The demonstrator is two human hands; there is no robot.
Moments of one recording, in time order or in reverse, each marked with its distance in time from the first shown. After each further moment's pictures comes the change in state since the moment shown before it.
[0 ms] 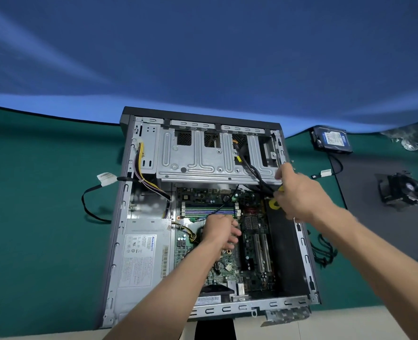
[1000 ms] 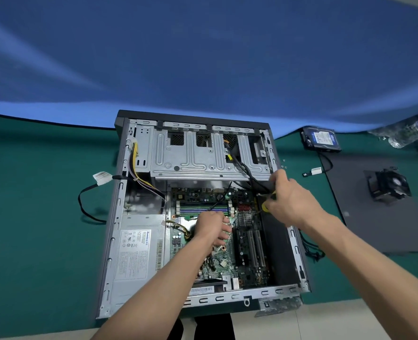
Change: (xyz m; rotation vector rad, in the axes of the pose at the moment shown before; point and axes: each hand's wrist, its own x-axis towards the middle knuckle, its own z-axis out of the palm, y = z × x) left_hand 0.003 -0.006 -0.003 0.042 0.049 0.045; right_hand -0.020 0.010 0.012 0.078 0.012 0.003
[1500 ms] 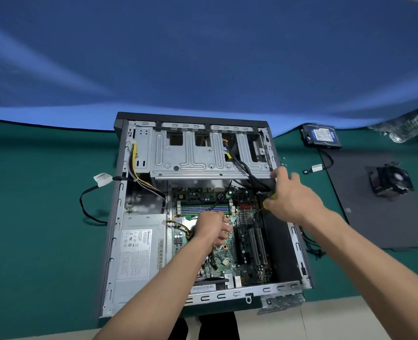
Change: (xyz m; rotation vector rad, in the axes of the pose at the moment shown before) left_hand 0.001 -0.003 -0.001 0.003 -0.016 -0.005; right_hand -0.003 0.001 0.001 -0.008 -0.004 0.038
